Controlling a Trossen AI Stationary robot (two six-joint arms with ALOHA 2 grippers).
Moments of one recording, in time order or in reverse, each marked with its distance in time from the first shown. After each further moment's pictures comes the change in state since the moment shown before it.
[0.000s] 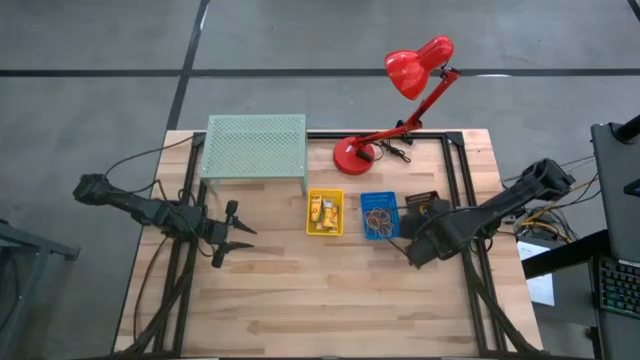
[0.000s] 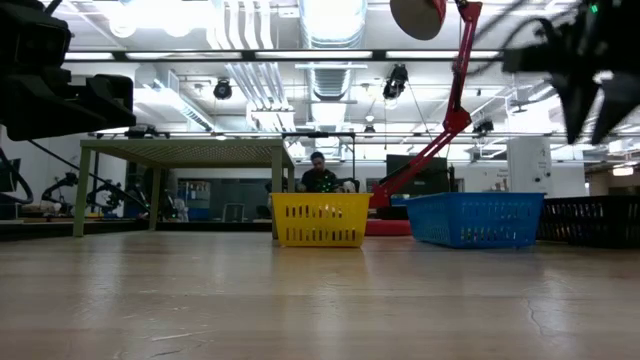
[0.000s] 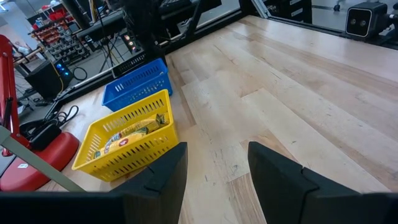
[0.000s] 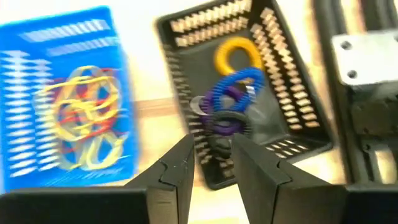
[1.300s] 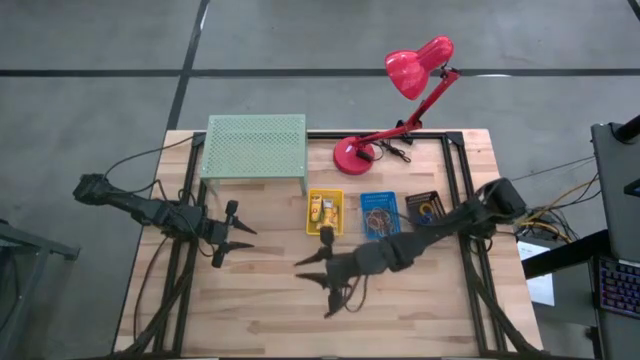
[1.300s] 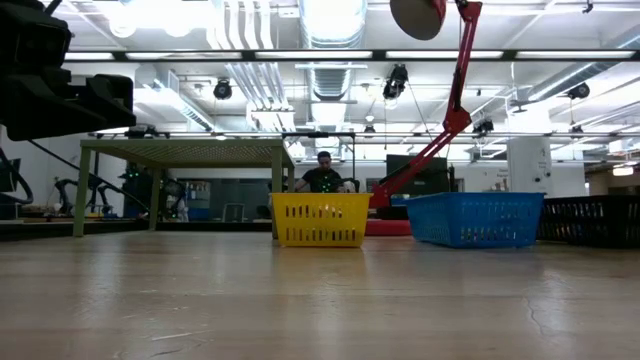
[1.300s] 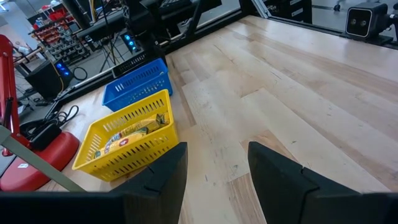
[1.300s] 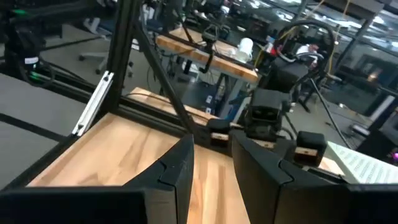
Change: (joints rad) left arm 0.001 0.000 0.000 0.000 0.000 0.000; right arm -0.089 0.455 0.245 1.899 -0.124 -2.491
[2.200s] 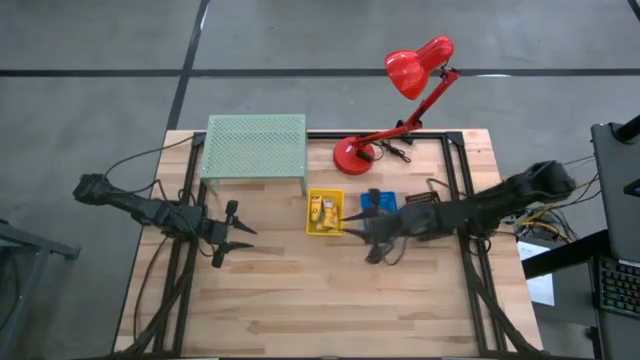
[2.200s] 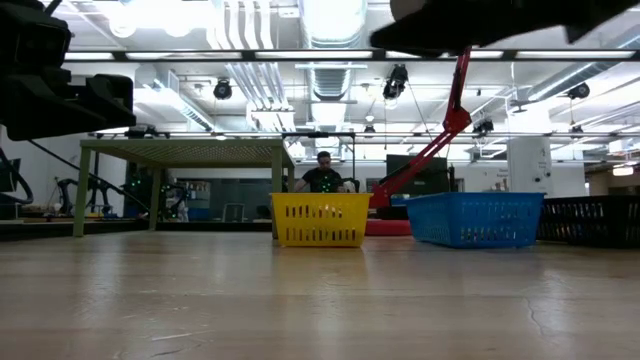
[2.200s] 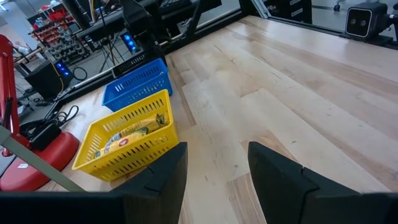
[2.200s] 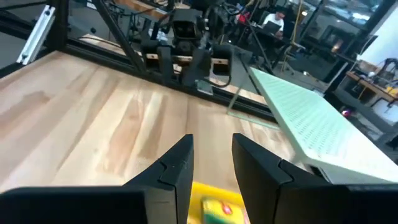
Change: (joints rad) left arm -0.001 0.000 0.000 0.000 0.000 0.000; right arm -0.156 -0.493 -0.575 0.002 0.001 -0.014
